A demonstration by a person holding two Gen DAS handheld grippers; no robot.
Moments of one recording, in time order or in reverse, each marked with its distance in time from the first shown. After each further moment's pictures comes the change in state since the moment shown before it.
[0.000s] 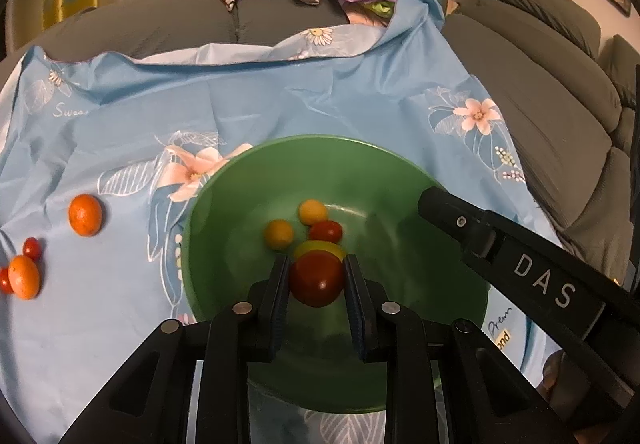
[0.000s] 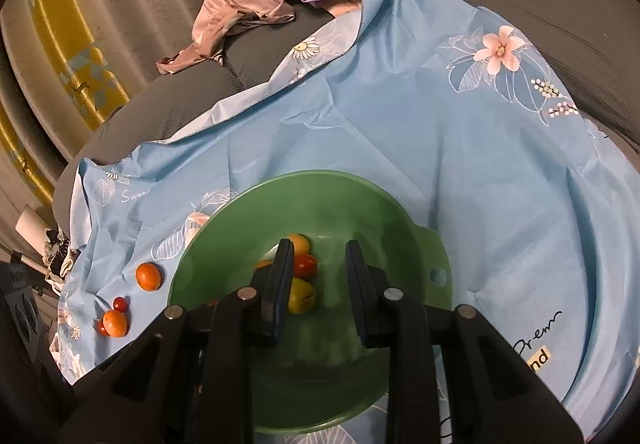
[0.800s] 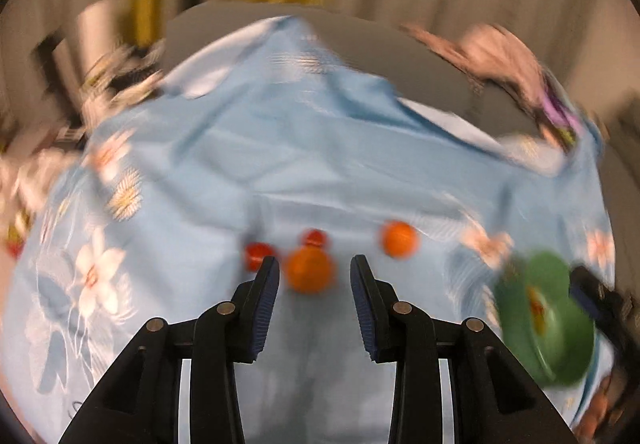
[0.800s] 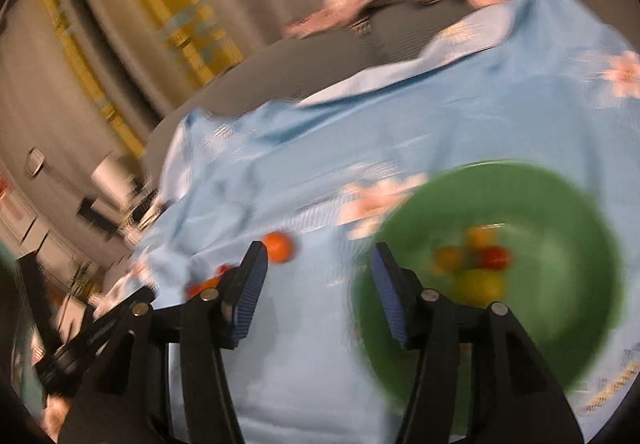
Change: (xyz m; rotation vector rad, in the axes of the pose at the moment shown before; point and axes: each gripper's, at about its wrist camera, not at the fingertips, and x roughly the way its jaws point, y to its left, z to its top) left arm -0.126 0.237 -0.039 -0.471 -0.158 0.403; right arm 0.015 0.121 -0.019 -0.176 0.103 0.384
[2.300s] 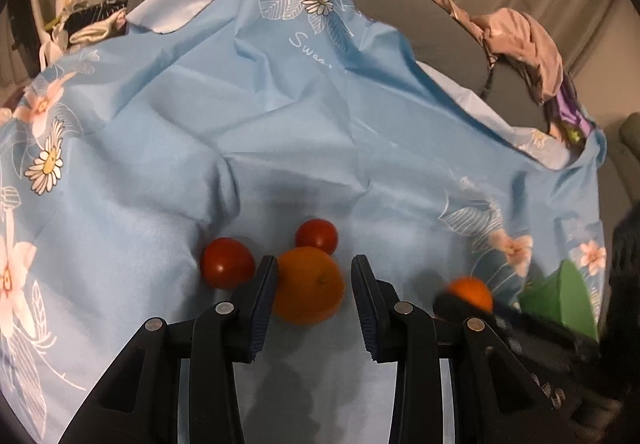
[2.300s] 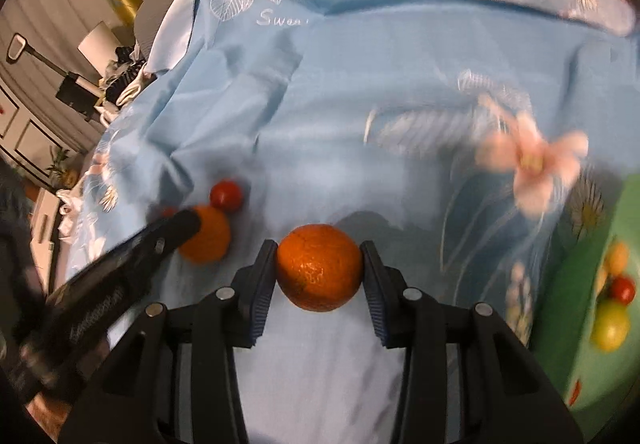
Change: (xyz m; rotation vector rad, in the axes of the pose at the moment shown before) left arm 0.087 -0.002 0.005 -0.010 0.148 -0.132; right arm 0.144 0.053 -0.024 -0.197 0.395 -0.055
